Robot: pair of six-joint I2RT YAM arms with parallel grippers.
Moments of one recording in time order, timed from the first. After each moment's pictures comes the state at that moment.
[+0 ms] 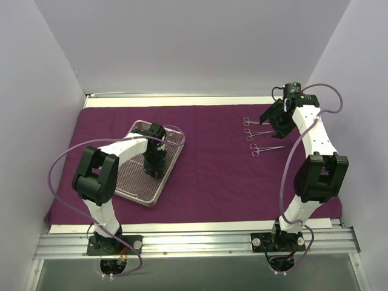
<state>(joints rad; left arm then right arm) -0.43 1.83 1.22 -0.82 0.04 -0.33 -0.05 1.75 1.62 -1.00 -0.02 0.79</state>
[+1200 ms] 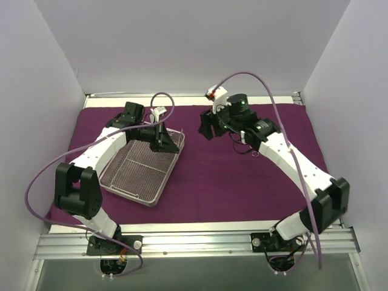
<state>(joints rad) -0.28 1.64 1.32 -0.63 0.97 -0.51 0.56 1.51 1.40 -0.42 -0.21 0.03</state>
